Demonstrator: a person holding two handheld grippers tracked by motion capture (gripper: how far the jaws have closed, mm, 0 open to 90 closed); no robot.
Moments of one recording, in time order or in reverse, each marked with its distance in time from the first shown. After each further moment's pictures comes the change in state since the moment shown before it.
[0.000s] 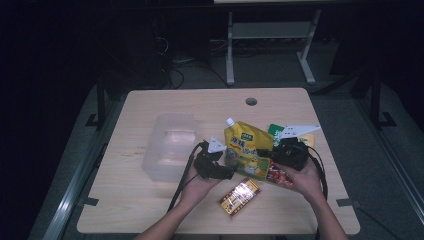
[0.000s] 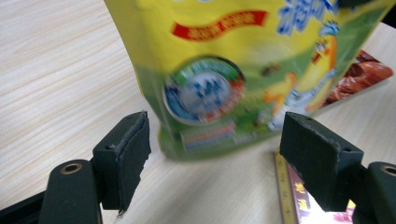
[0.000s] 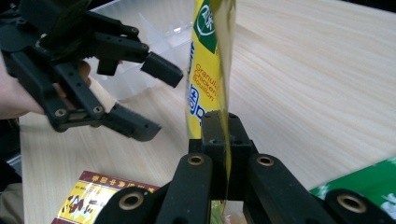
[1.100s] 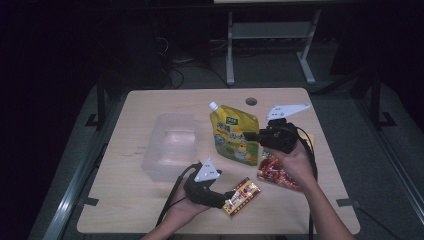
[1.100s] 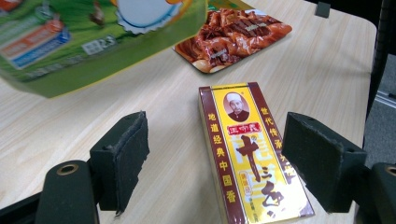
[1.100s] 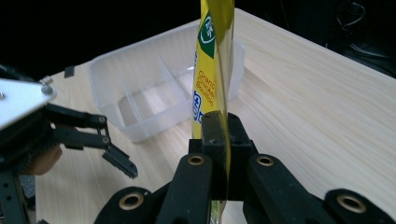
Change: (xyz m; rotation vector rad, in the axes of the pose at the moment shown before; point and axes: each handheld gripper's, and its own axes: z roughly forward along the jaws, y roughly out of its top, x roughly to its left) left arm -0.025 -0.040 -0.042 -0.042 -0.166 0.148; right arm 0.022 0.067 0.004 -0.033 0.022 -0.083
